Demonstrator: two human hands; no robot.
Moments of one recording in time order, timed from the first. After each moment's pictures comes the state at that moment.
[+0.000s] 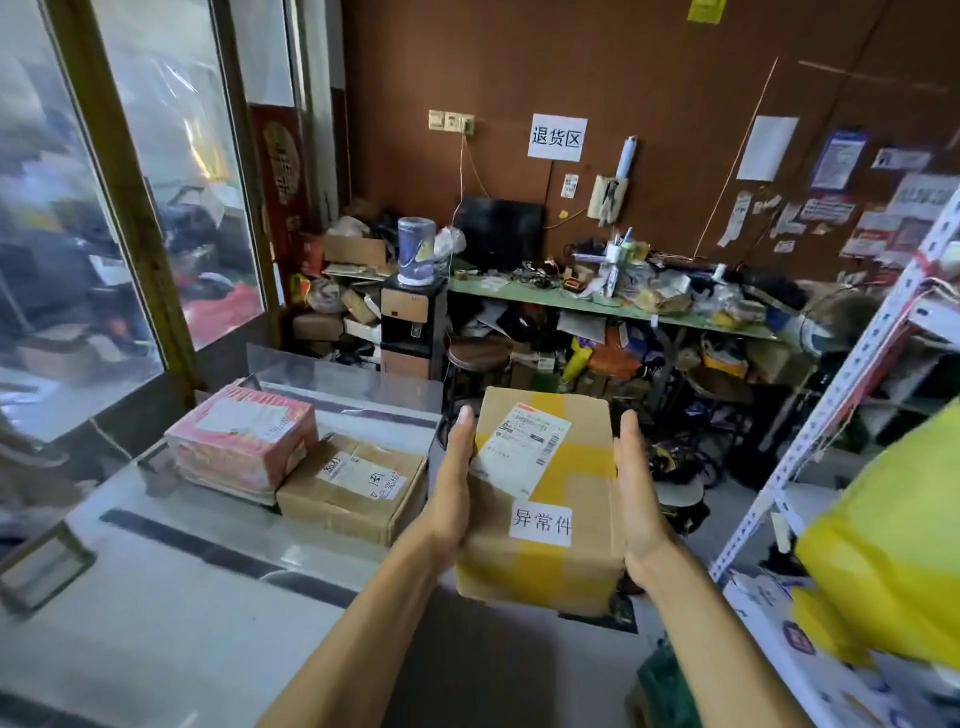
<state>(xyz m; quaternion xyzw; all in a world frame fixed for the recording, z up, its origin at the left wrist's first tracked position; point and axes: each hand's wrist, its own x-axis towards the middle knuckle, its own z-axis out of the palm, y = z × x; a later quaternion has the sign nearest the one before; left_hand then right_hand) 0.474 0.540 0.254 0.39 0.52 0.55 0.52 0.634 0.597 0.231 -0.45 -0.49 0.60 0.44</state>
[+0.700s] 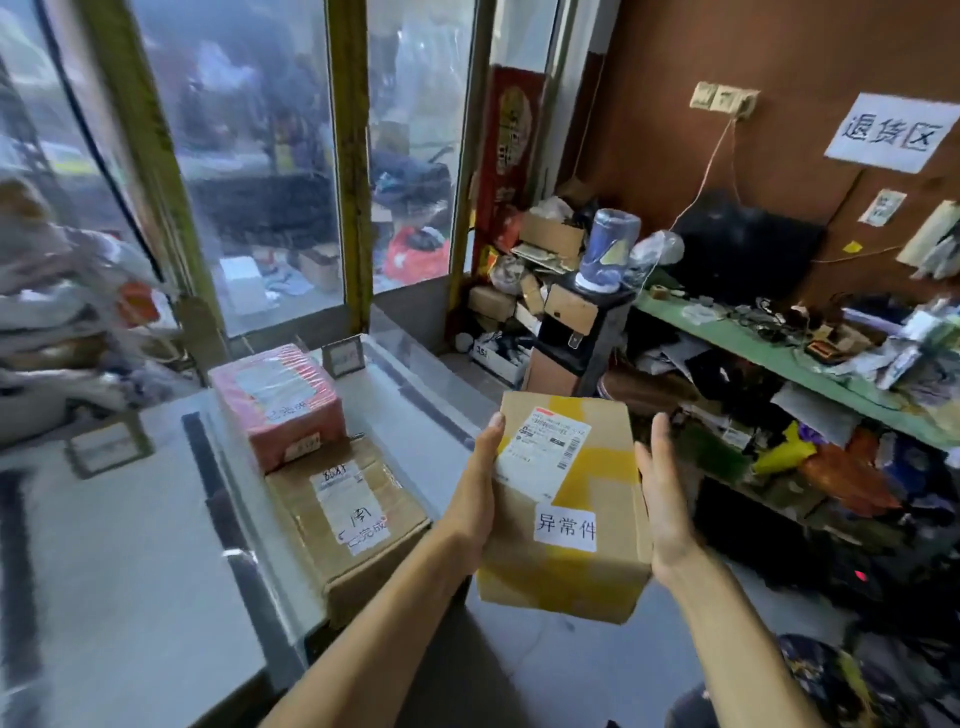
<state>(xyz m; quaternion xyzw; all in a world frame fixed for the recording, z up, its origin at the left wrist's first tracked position) 0.467 0.823 0.193 0.17 0.58 0.67 0.42 0.585 0.958 0.202 -0.32 -0.57 0.72 0.23</state>
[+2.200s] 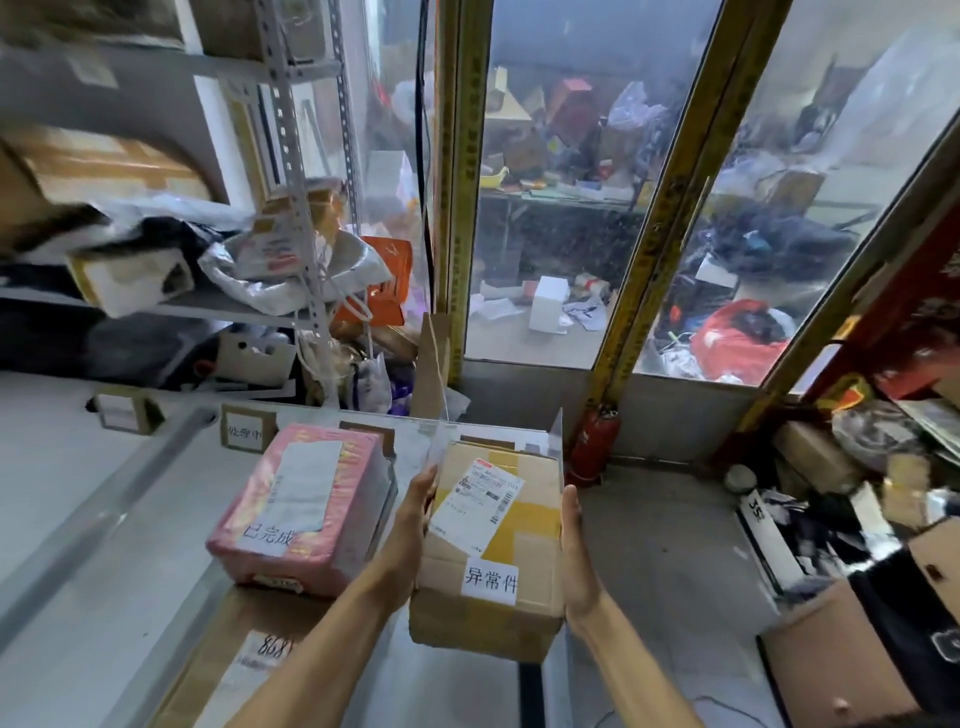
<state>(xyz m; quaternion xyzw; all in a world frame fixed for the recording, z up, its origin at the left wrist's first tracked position) 0.124 0.964 0.094 -0.14 0.61 0.77 0.12 0.102 1.154 0.057 -0.05 -0.64 0.74 -0.20</state>
